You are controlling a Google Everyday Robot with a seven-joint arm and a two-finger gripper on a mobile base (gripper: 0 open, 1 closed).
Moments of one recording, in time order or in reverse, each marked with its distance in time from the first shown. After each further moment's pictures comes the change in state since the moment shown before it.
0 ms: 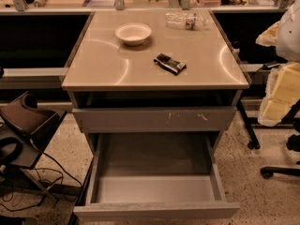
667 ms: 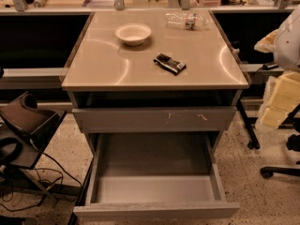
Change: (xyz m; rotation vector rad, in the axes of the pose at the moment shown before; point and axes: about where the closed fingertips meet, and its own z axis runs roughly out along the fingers) arm 0.000 0.006 0.011 0.001 -0.008 -0.005
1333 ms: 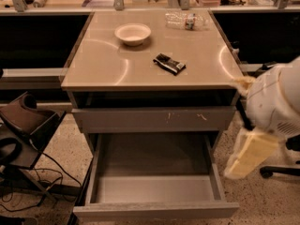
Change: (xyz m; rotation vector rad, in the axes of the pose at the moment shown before) arm -0.027 0.073 0.049 0.031 -0.143 -0.037
